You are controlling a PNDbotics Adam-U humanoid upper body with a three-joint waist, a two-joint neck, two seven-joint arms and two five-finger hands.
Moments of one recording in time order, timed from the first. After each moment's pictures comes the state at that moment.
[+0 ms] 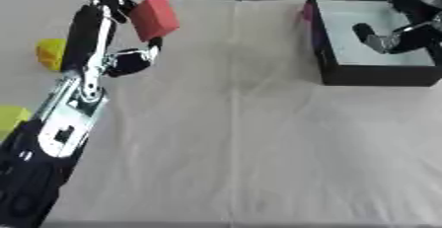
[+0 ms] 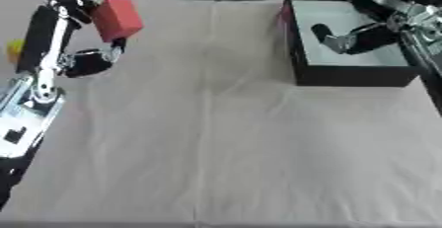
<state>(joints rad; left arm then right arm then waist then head) -0.78 0.26 -0.32 -1.43 -0.66 0.24 0.20 -0.76 -0.73 0.12 -1.31 -0.08 -0.59 0.59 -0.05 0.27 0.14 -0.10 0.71</state>
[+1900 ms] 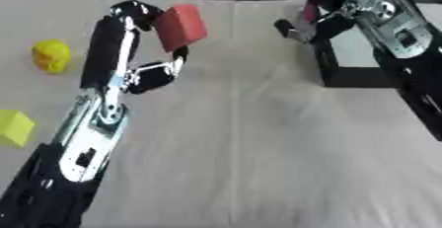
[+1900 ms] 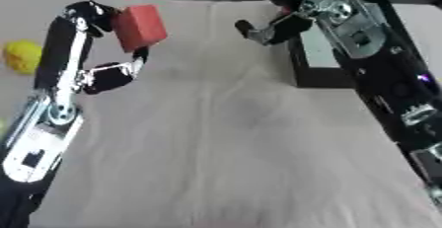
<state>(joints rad) -0.83 0.04 -0.38 -1.39 -0.75 0.13 0.24 -0.86 -0.66 0.17 -1.27 -0.06 -0.55 0.63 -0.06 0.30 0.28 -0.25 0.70</state>
